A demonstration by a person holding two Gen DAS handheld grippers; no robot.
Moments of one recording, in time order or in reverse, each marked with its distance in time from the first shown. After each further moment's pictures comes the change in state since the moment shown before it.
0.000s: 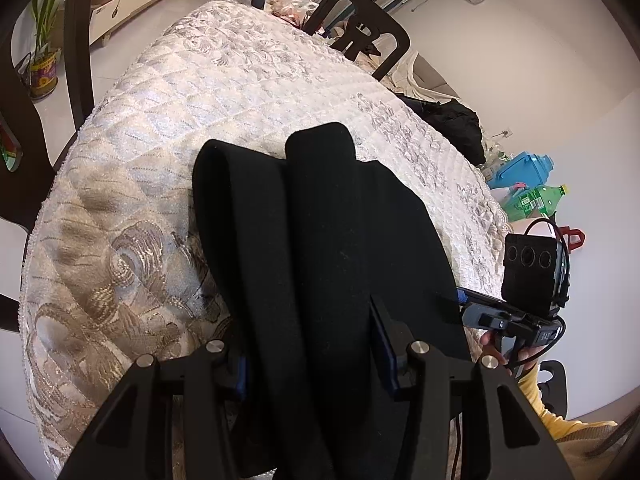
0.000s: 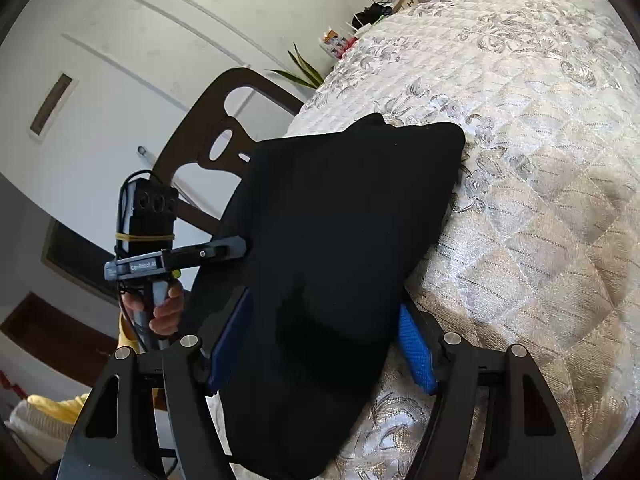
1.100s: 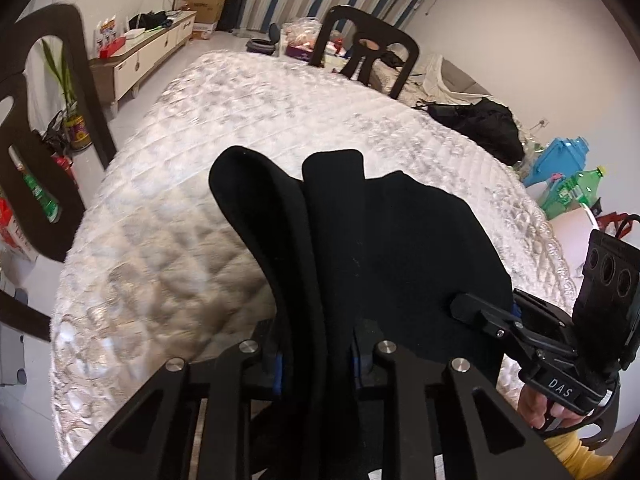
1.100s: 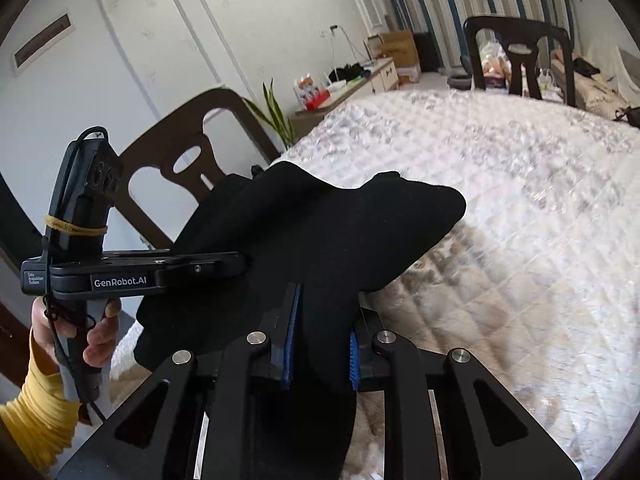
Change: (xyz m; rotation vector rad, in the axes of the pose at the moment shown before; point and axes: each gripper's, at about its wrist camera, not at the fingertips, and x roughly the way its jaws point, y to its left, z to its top) left arm 0.001 -0.085 0.003 0.097 -0.099 0.246; right arm -0.021 0.071 -0.003 -0.237 -0.202 -0.358
